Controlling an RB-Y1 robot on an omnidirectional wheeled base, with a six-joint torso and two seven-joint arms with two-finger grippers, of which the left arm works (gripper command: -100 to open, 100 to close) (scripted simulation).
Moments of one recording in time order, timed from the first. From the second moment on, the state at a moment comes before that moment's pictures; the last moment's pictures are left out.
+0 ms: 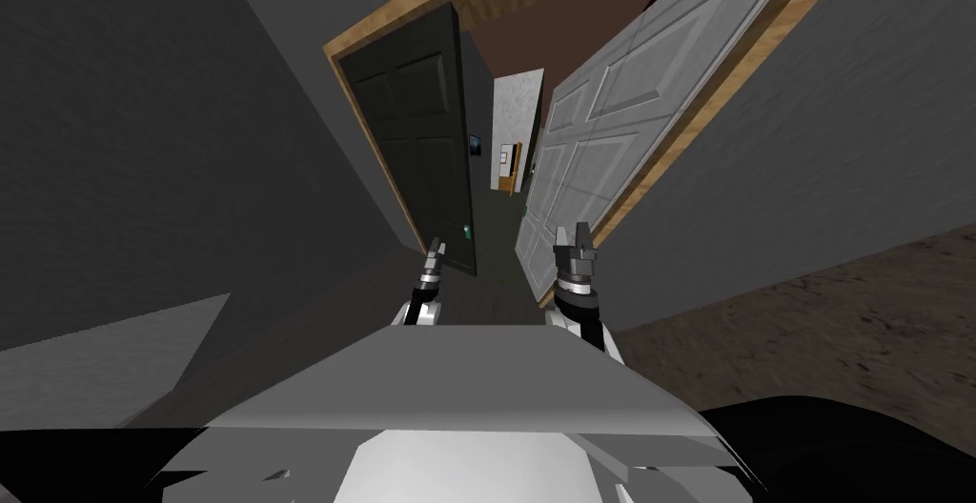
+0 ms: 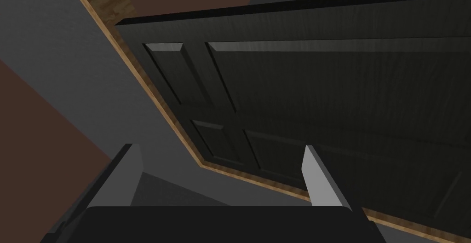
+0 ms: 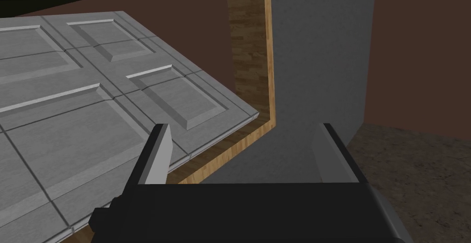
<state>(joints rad) 0.27 0.04 -0.10 -1.70 -0.09 -0.68 -0.04</state>
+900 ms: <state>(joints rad) 0.16 0.06 -0.14 -1.45 -0.10 -0.71 0.01</state>
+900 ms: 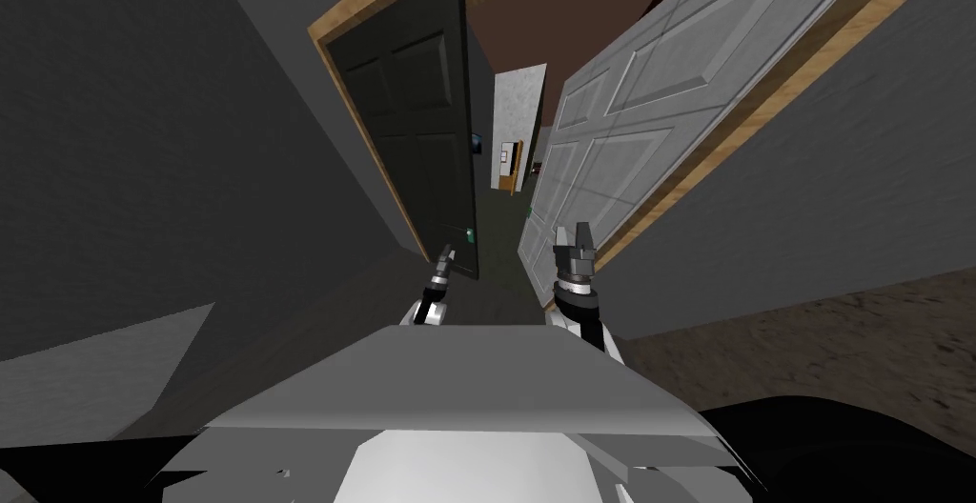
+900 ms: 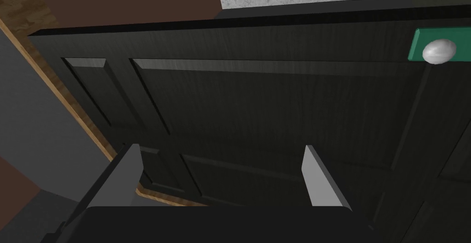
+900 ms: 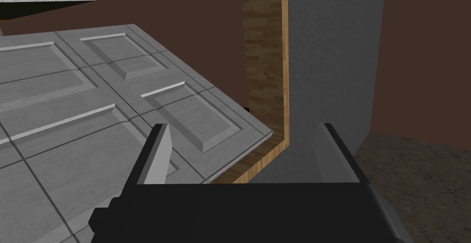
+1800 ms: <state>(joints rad) 0.06 0.07 -0.17 -1.19 -0.10 -0.74 0.05</state>
